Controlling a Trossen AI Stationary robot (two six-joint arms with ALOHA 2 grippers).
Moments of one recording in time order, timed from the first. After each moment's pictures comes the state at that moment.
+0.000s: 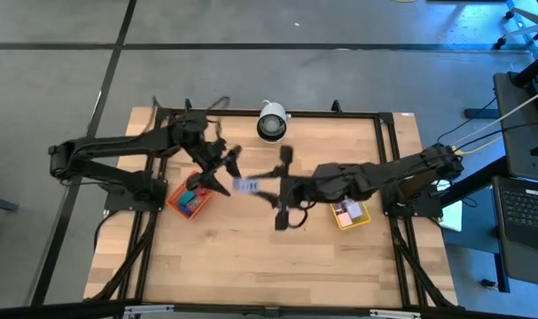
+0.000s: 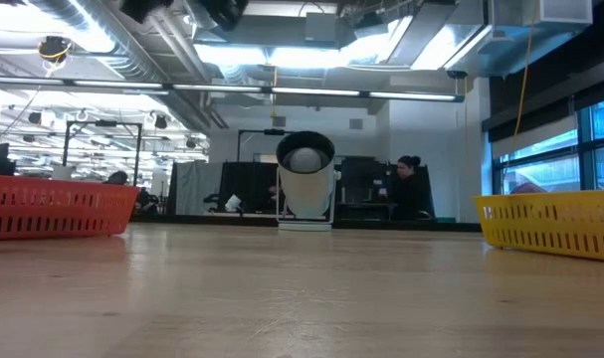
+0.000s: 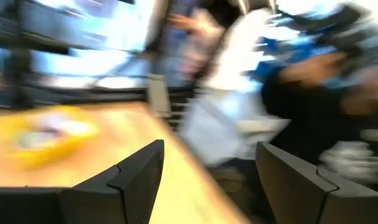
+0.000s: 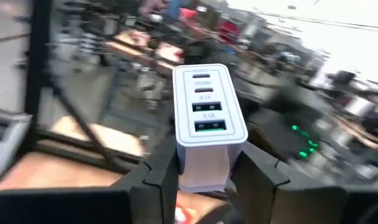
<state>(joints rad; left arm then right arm) 0.28 1.13 0.88 0.01 0.99 -0.13 0.33 1.65 1.61 -0.04 0.39 -0.35</state>
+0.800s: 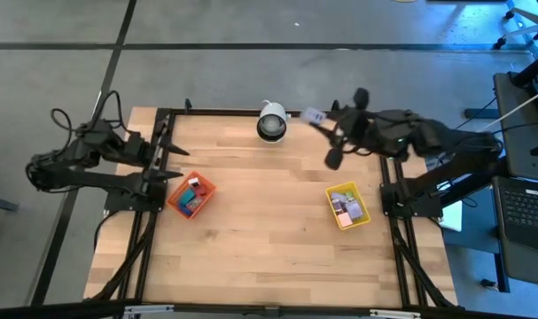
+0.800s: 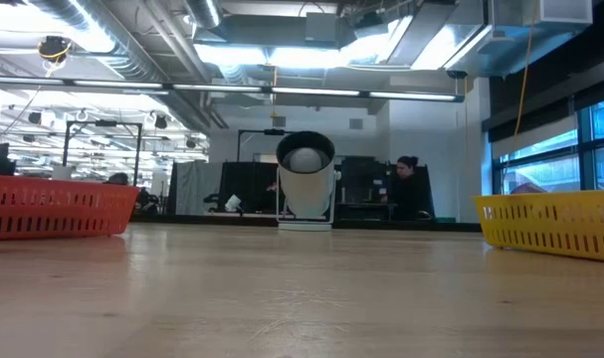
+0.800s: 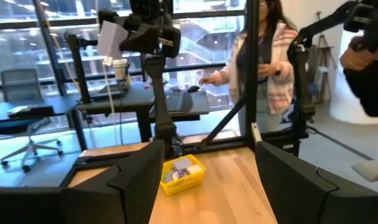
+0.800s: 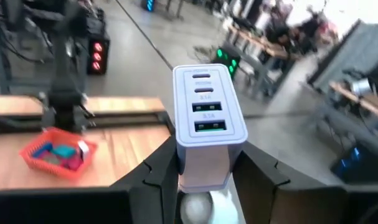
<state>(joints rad) 0.08 0.45 0.85 -0.37 0.22 0.05 0.15 1.27 1.61 -0.61 0.63 -0.14</state>
